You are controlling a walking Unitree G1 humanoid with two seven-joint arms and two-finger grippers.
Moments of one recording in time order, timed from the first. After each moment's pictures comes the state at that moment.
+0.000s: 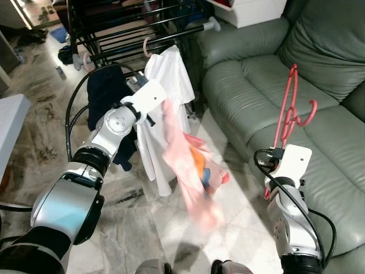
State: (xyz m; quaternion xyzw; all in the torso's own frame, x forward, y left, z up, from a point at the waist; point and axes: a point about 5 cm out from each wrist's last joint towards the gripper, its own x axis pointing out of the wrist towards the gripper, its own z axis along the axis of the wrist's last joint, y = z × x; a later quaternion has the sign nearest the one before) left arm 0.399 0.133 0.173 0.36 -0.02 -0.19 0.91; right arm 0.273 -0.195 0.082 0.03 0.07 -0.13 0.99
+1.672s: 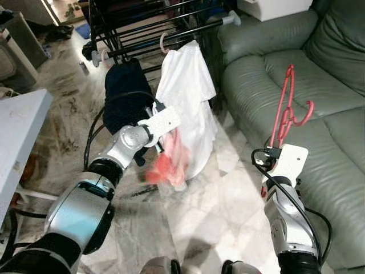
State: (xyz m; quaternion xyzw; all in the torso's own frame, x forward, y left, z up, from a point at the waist) left arm 0.381 0.100 0.132 0.36 0.06 -0.33 0.87; right arm 0.277 -0.190 0.079 0.04 0.06 -0.12 0.99
